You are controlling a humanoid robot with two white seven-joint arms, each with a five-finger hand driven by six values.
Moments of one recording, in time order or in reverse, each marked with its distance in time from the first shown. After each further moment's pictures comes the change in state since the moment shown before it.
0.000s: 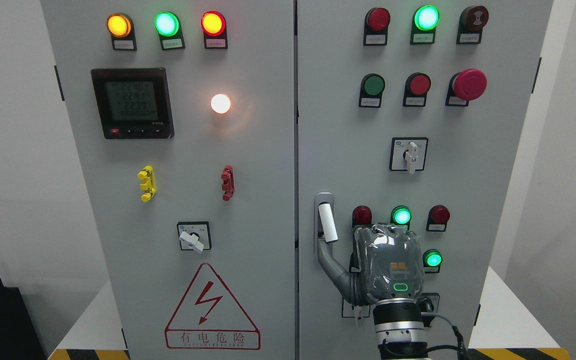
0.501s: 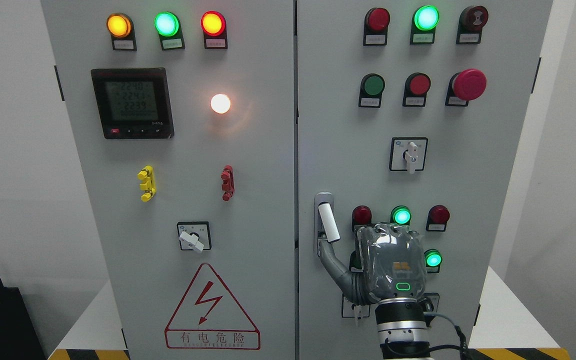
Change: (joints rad) left arm 0.000 0.000 0.000 0.000 0.000 -0.002 0.000; right arm 0.000 -0.001 -0.010 -0.002 0.001 -0.001 0.000
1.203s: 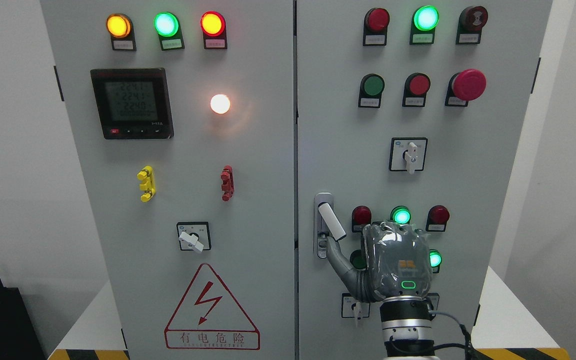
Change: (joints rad) left arm 0.000 0.000 0.000 0.000 0.000 0.002 0.000; right arm -0.003 0.000 -0.015 -0.001 0.001 -0.002 -0.005
